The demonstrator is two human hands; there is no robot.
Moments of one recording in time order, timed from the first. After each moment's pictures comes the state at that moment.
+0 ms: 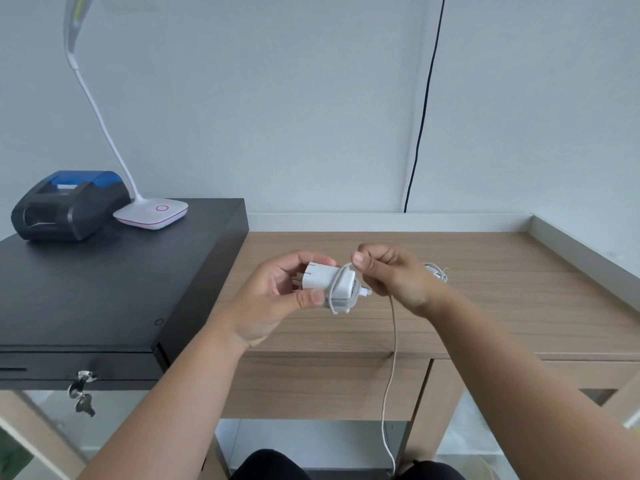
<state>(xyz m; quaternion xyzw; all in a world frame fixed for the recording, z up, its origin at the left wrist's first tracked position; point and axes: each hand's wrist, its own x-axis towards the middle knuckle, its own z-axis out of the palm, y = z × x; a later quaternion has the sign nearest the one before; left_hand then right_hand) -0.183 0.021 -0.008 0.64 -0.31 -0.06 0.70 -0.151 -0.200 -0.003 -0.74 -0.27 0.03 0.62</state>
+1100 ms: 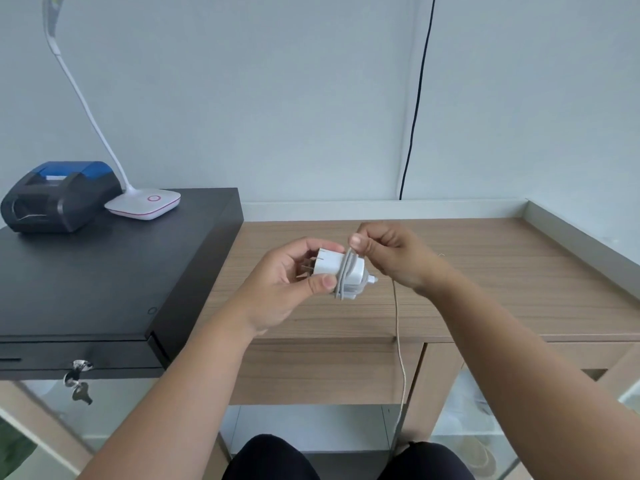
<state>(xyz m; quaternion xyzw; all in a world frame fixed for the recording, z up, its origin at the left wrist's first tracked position) -0.187 0.002 -0.008 0.69 -0.30 -0.03 0.66 -0.165 -0.204 0.014 -0.79 -0.28 -0.05 0.54</state>
